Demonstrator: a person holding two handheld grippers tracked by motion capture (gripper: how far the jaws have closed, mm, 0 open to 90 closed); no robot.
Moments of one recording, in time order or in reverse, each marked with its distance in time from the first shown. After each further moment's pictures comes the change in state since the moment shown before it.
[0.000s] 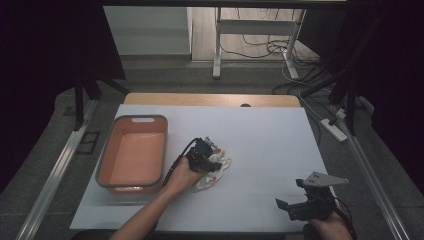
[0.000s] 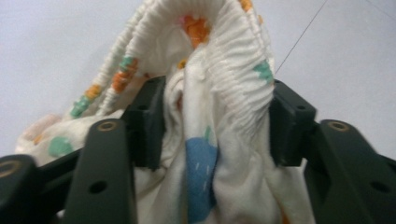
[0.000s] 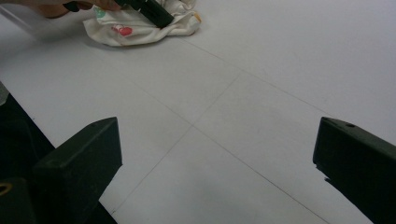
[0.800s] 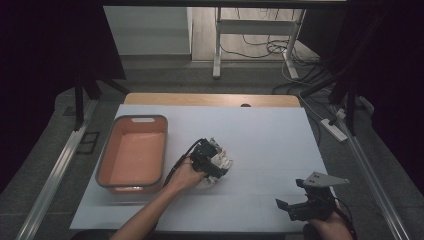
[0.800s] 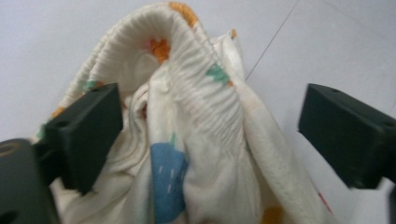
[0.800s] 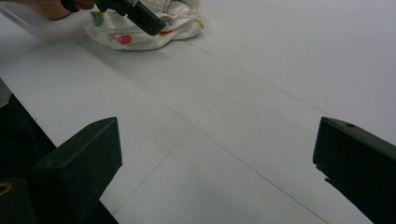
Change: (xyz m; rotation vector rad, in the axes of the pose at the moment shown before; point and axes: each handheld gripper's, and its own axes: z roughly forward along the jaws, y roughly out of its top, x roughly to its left) left arm -0.015 0.008 -0.004 -0.008 -0.016 0.054; right arm 0.000 0.000 0.000 -0.005 0.007 -0.005
